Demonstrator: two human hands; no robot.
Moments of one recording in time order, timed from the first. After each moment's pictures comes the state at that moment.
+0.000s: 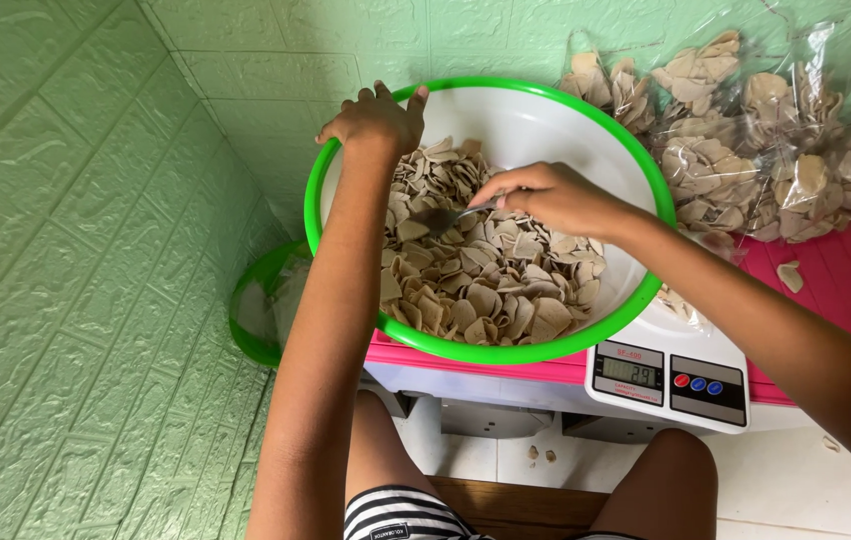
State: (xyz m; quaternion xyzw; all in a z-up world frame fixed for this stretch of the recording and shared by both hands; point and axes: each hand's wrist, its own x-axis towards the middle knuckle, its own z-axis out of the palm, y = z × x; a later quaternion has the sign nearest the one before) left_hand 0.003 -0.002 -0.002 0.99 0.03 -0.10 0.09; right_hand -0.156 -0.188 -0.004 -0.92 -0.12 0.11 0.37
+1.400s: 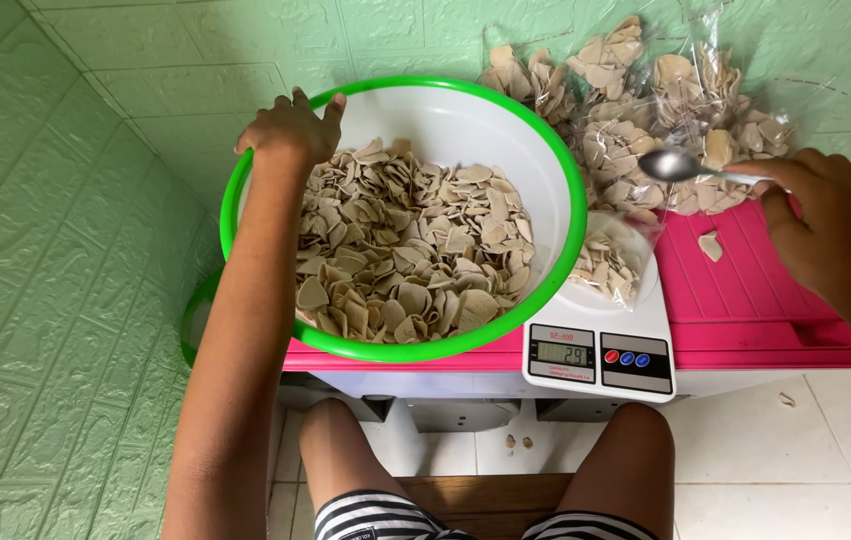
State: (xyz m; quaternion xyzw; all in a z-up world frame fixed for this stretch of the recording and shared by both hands) left_hand 0.004 -0.001 -0.005 1.00 0.02 -0.08 0.03; right_hand -0.330 -0.443 -0.041 -0.96 0.02 -0.29 -0.02
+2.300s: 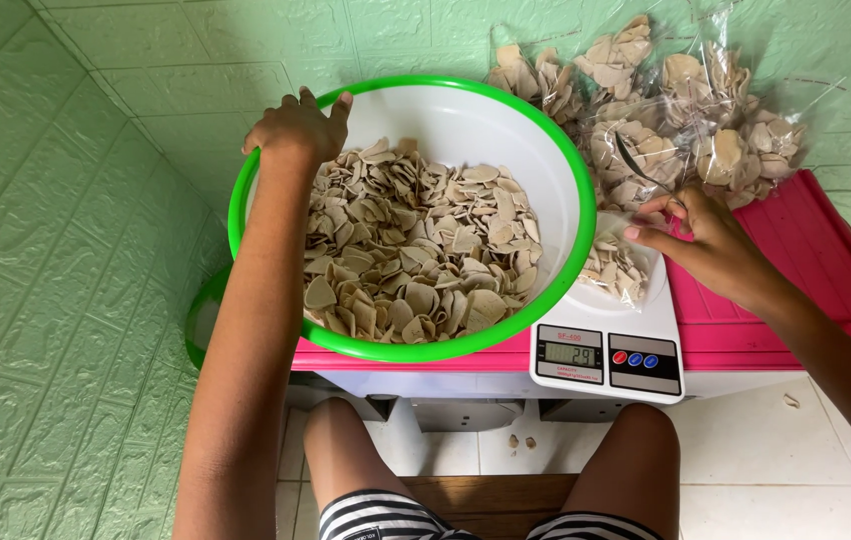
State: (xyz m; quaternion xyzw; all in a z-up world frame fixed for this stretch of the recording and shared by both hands) left_hand 0.006 0.001 -0.006 1.00 0.02 -0.08 0.05; right_hand -0.289 -0.357 -0.045 -0.92 0.10 -0.09 0.38
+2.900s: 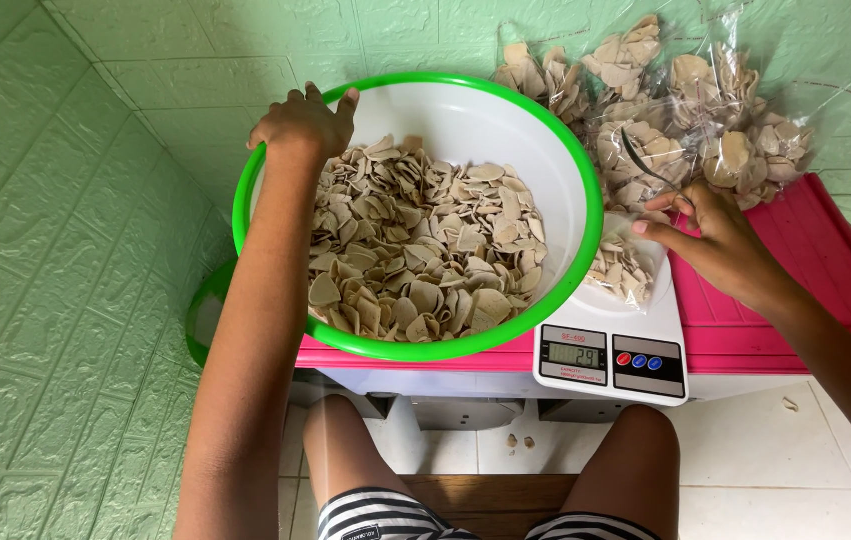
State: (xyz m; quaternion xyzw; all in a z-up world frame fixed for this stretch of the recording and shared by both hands) left_hand 0.009 0.000 -0.007 1.00 0.03 -0.08 0.05; right_hand -0.281 -0.370 -0.057 -0.93 0.08 -0.13 0.35
